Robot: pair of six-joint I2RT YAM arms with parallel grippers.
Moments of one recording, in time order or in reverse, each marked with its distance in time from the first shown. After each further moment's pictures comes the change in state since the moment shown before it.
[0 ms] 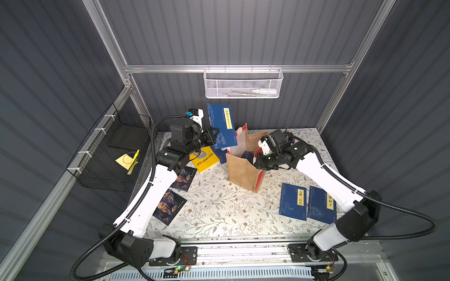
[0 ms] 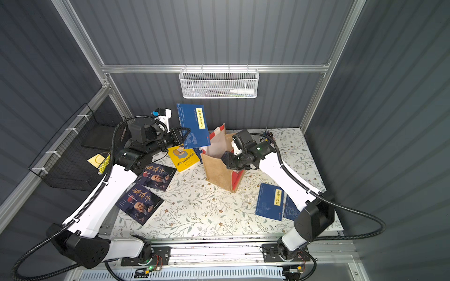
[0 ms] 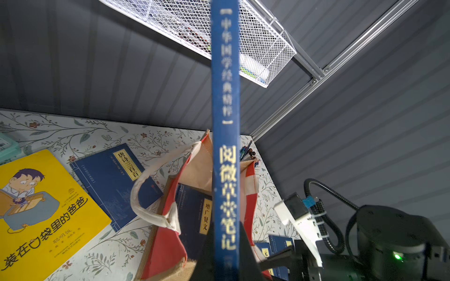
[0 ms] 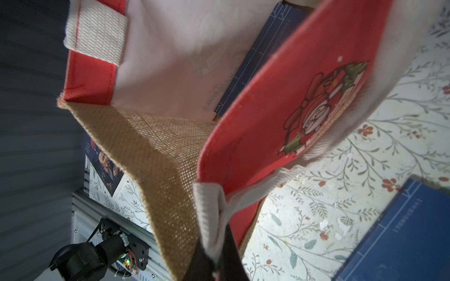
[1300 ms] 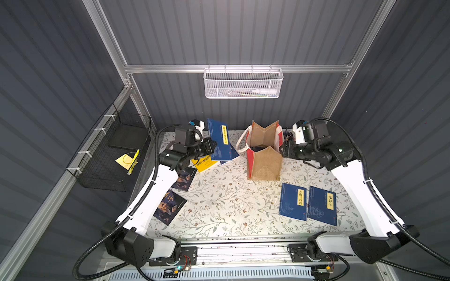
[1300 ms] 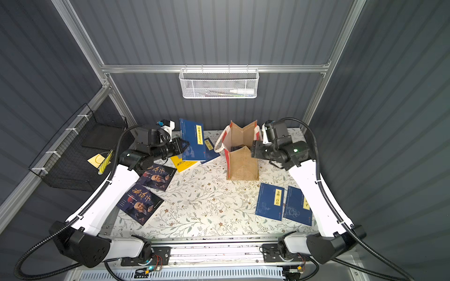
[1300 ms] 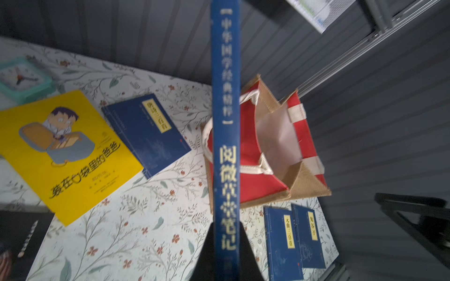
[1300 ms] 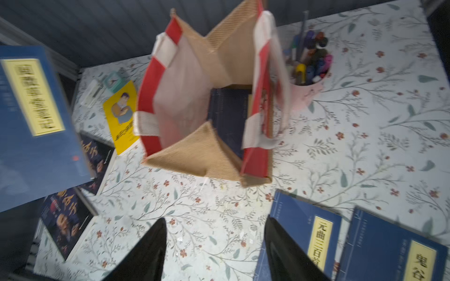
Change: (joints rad) left arm 0.020 0.023 -0.039 -0.122 0.013 0.022; right arm -0.272 -0.178 0.131 -0.136 0.192 -0.172
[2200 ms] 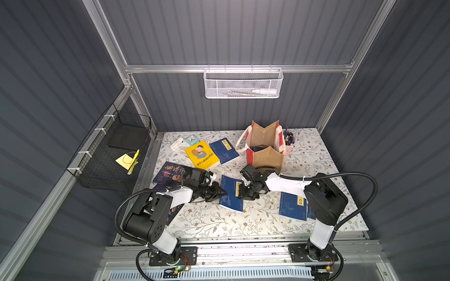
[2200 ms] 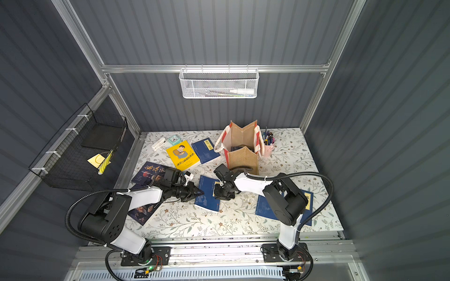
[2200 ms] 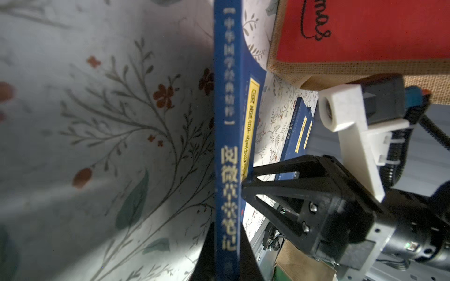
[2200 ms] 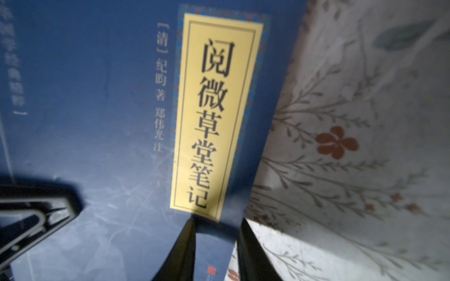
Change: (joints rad) left arm -0.007 0.197 -0.785 0.490 0.472 -0.227; right arm 0.468 0.461 -0.526 0.585 -0.251 0.347
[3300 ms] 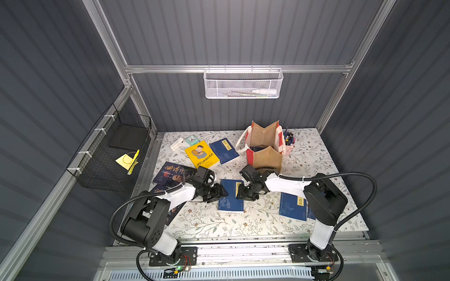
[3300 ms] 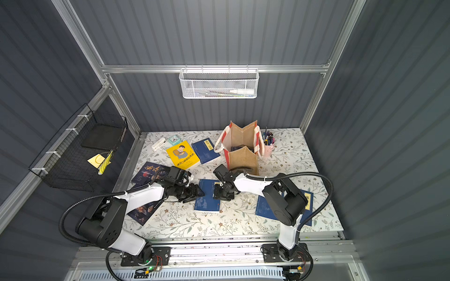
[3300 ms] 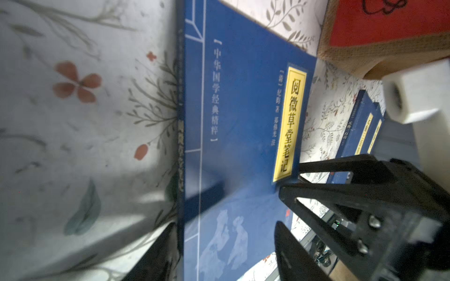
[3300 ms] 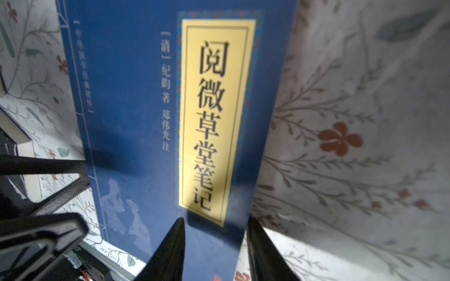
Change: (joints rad) left arm -0.066 -0.046 0.080 -0.247 -0.237 0.108; right arm 0.006 0.013 0.000 0.014 0.002 0.042
